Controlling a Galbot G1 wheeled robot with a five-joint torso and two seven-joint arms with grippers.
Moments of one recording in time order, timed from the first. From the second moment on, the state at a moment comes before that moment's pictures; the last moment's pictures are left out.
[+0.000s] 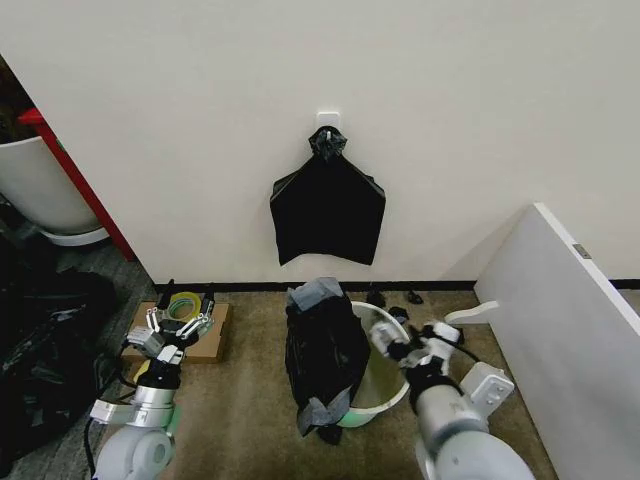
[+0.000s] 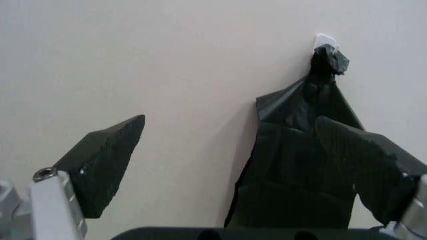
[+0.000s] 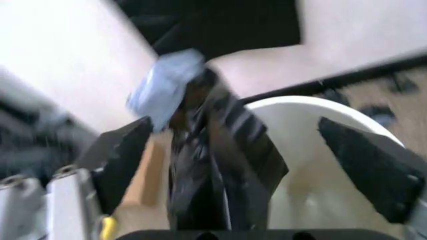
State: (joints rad) left arm 1.50 -1.16 -0.56 -1.86 -0.75 -0.59 0.30; right arm -1.38 1.02 -0.05 2.47 0.82 -0.31 0.77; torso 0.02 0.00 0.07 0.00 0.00
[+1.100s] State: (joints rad) left arm 1.52 -1.00 -0.46 -1.97 -0.78 -0.40 0.13; right arm -1.35 1.04 -0.12 2.27 0.62 -0.25 0.65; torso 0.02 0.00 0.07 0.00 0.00
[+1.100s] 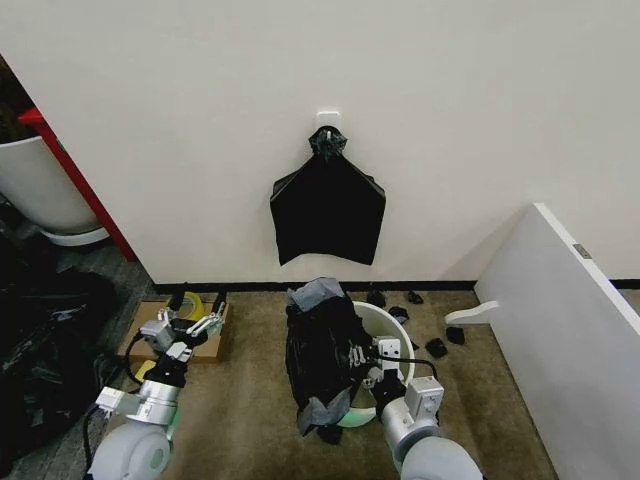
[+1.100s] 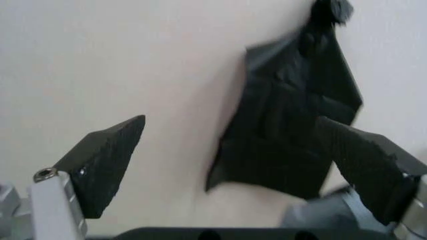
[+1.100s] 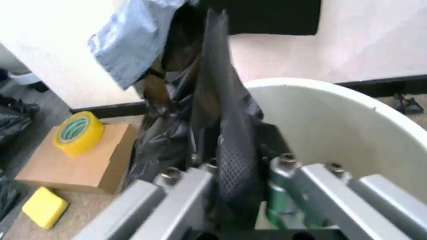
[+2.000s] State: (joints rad) left arm 1.32 -1.01 0.01 -2.03 -0.80 0.05 -0.36; right arm -1.36 1.05 -0.15 2.24 0.64 -0.25 0.71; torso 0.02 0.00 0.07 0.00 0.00
